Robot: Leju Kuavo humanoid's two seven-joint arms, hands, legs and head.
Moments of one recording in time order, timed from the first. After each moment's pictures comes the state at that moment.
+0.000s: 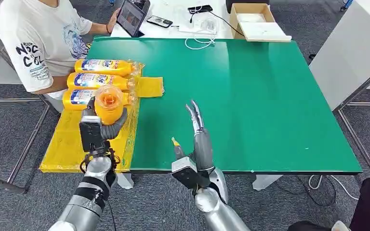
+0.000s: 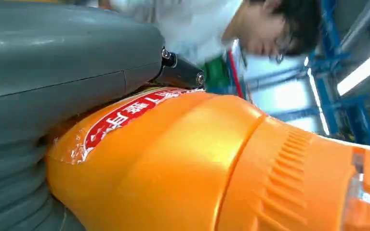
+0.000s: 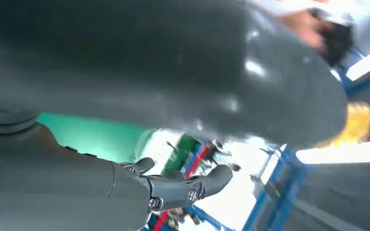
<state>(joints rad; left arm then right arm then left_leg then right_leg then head) -0.44 -0.19 -0.11 -0.98 -0.26 0.63 -0.70 -0.21 0.24 0.46 -1.22 0.32 -0.53 -0.66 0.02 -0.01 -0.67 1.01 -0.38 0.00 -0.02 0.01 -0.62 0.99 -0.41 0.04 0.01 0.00</state>
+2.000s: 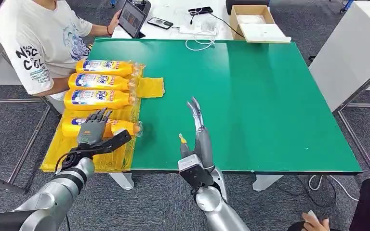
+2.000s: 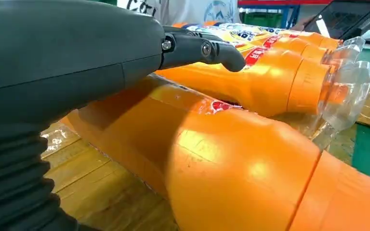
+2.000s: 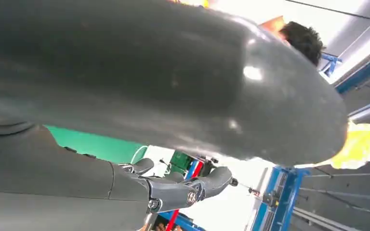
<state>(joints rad) -0.68 -0.01 0.04 -0.35 -1.26 0.45 -0.33 -0.22 0.24 0.48 -1.24 0.21 -0.45 -0.66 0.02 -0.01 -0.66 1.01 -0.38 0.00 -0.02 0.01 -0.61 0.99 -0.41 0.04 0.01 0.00</state>
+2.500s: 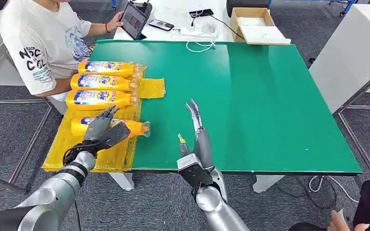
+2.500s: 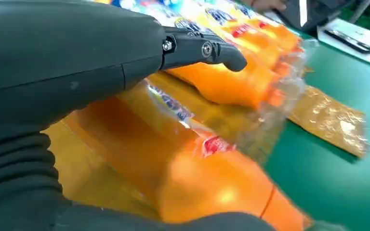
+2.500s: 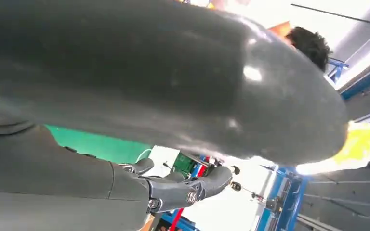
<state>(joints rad) -0.71 -0.04 0.12 -0.35 -1.07 0.22 -0.48 -0.22 0.24 0.47 -1.22 0.22 -0.44 -0.65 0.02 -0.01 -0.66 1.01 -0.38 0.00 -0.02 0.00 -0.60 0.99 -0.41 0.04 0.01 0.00</state>
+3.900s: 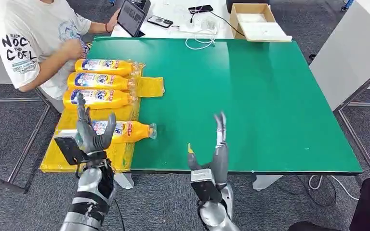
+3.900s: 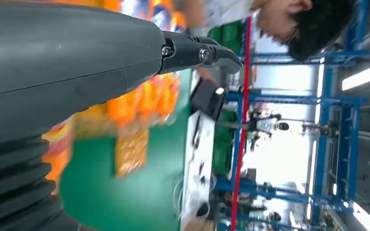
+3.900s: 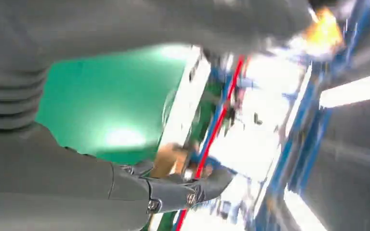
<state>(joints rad) -0.22 -0.27 -0.04 -1.23 -0.03 0.30 -0.70 -0.04 0.25 0.39 -1.36 0.24 -0.68 -0.70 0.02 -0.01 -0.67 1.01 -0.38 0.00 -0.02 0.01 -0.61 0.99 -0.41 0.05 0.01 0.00</state>
